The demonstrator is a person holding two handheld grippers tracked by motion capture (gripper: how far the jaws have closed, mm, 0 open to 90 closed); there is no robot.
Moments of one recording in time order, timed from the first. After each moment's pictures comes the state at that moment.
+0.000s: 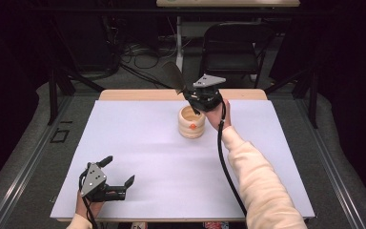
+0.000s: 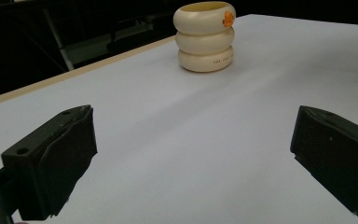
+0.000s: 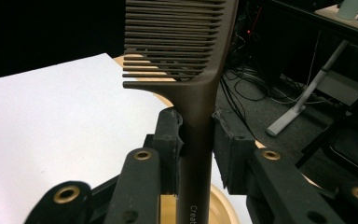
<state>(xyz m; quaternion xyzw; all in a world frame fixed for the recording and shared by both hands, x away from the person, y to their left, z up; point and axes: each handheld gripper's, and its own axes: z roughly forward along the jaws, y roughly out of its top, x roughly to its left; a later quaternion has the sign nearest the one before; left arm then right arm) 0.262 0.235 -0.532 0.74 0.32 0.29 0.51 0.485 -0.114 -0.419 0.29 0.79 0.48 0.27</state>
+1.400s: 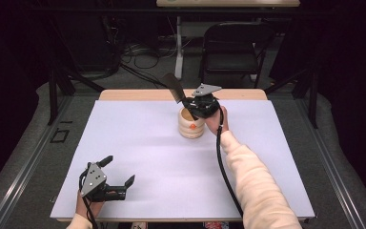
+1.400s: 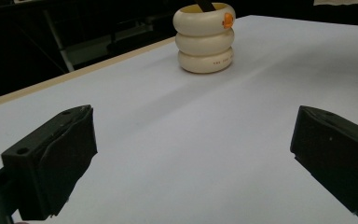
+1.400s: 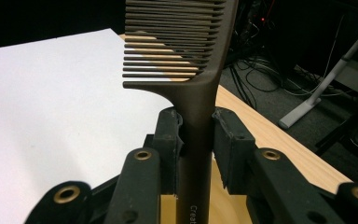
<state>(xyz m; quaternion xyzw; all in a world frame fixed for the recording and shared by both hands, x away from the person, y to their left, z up) 0.262 0.235 -0.532 0.74 0.32 0.29 0.52 0.498 -0.114 -0.463 0.27 0.80 0.47 0.25</state>
